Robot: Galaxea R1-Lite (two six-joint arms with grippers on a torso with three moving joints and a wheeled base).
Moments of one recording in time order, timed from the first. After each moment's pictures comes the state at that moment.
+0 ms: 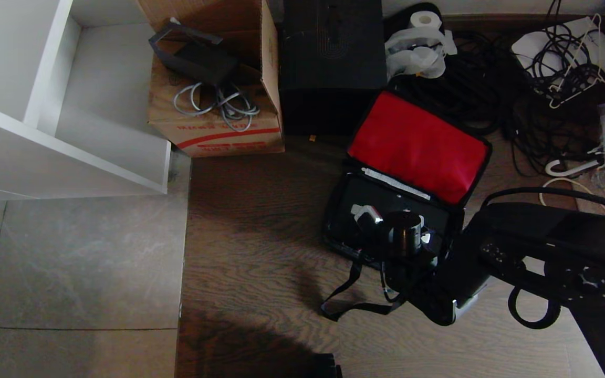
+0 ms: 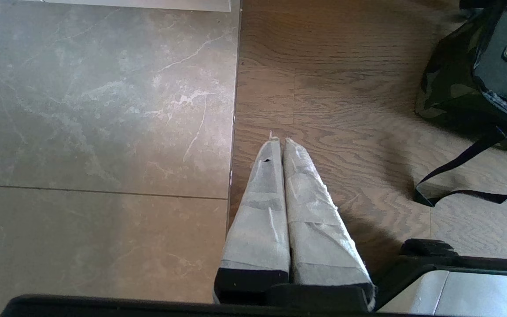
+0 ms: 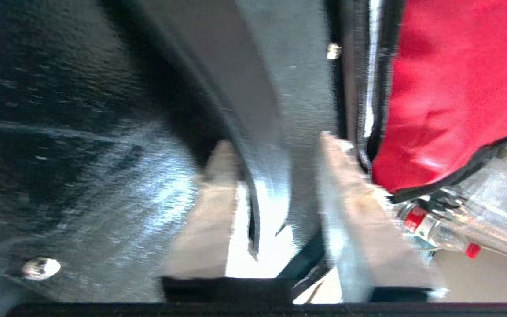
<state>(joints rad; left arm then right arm) 0.00 0.00 0.00 -0.01 0.01 -0.04 0.53 2.42 -1.02 -1.16 -0.80 -0.87</state>
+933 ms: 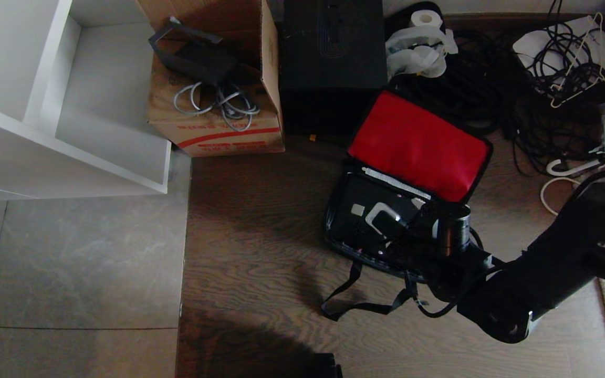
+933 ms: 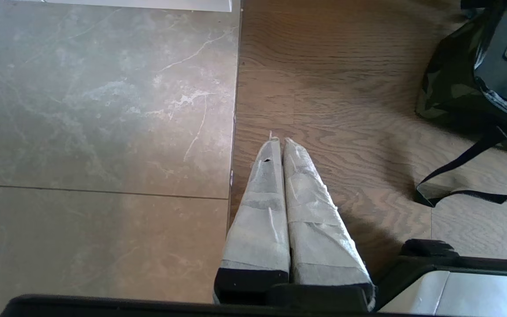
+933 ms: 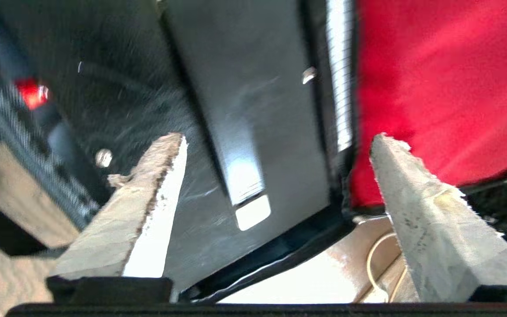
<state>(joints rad) 0.00 0.00 0.00 -0.01 0.01 -0.04 0.55 2.09 -0.76 -1.13 -0.56 -0.88</state>
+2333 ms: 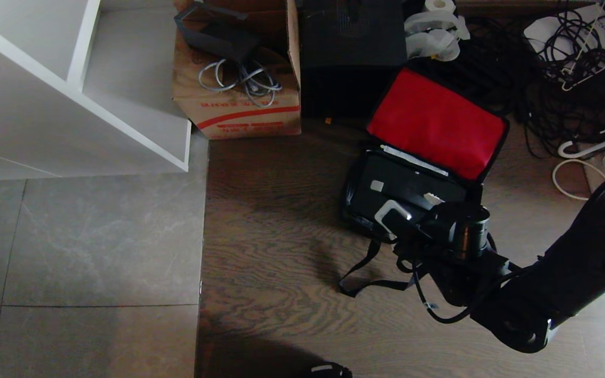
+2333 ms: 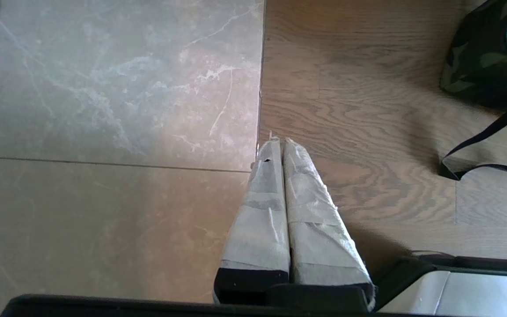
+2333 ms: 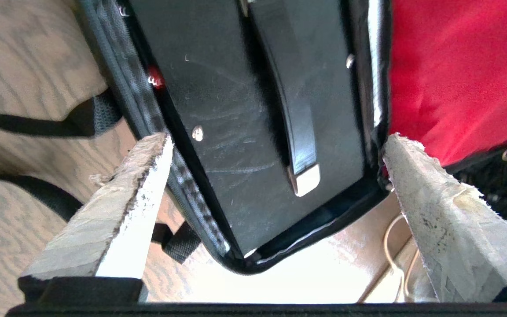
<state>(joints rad) 0.00 0.00 0.00 -0.01 0.01 -0.04 0.54 2.06 -0.69 -1.21 -0.58 -0.88</state>
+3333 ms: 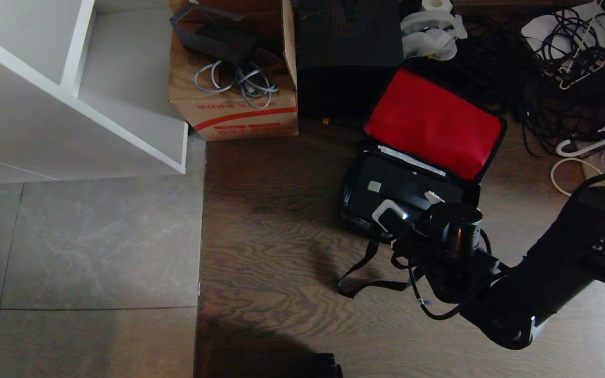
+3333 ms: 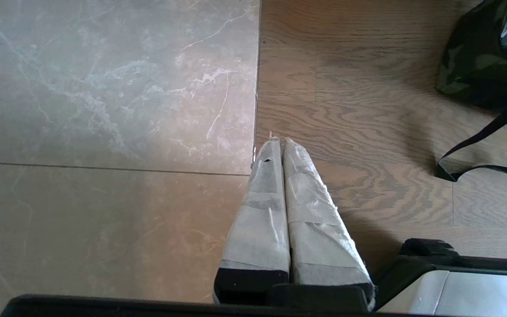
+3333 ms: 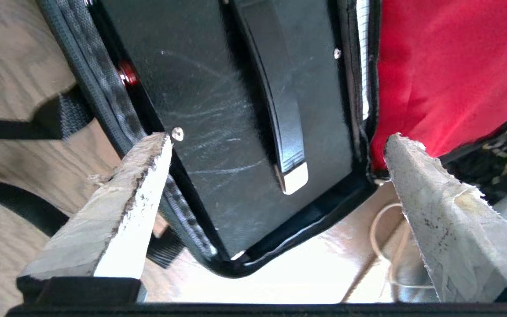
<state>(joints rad) 0.00 0.00 0.00 -0.01 0.01 -0.04 0.54 2.11 -0.72 -1.27 -0.63 -0.93</state>
